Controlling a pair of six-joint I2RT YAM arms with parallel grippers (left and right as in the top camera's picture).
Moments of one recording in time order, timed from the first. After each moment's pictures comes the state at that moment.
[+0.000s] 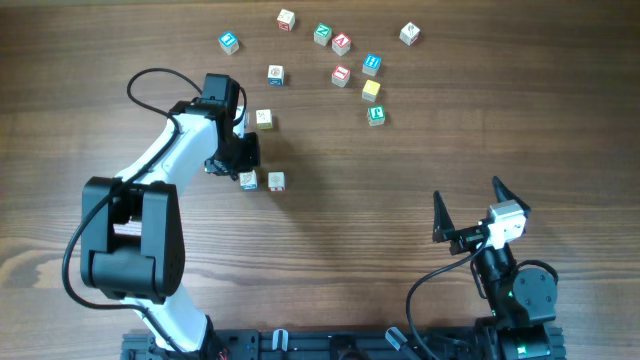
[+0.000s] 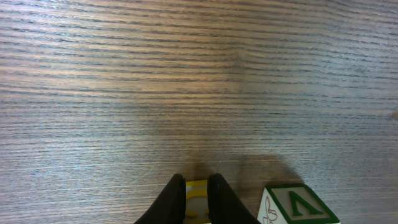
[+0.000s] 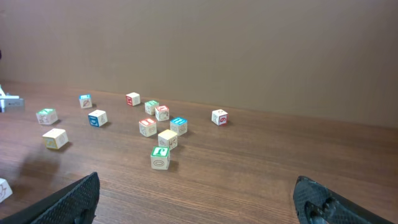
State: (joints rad) left arm -0.14 1.89 1.21 -0.77 0.10 -0.23; right arm 0.13 0.02 0.01 0.00 -0.11 -0.04
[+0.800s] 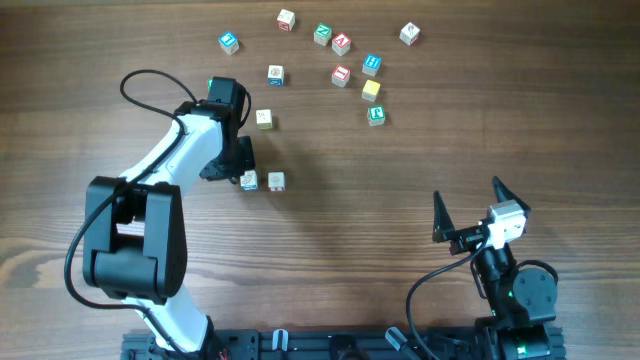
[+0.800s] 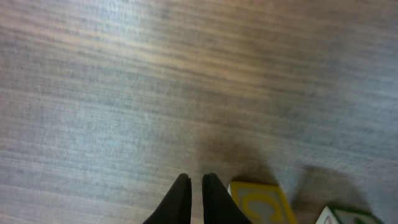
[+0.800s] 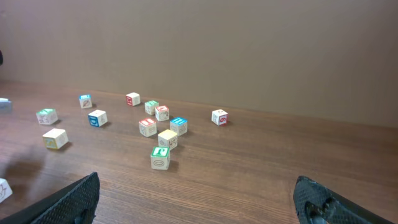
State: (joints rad) left arm -0.16 1.89 1.21 -0.83 -0.11 -0.36; right arm 0.13 0.02 0.01 0.00 -0.11 -0.04
